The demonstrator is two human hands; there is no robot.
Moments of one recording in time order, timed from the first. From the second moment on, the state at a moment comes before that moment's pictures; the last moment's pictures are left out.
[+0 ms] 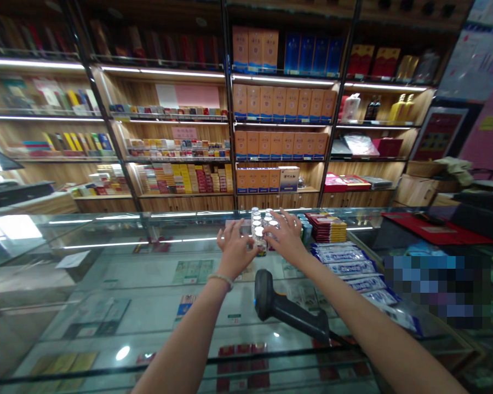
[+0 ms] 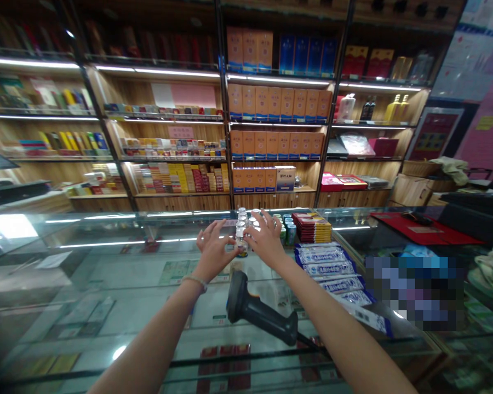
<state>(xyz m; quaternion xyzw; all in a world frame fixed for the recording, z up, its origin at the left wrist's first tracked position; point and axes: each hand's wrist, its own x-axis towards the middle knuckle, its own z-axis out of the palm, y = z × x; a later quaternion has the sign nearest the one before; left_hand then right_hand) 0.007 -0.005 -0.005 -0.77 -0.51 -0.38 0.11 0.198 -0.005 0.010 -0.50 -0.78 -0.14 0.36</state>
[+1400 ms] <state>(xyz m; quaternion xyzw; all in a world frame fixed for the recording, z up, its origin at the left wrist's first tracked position) -0.010 0.002 -0.017 -0.82 -0.45 -0.30 0.19 0.199 -0.007 -0.029 -0.45 -0.78 -0.28 0.34</state>
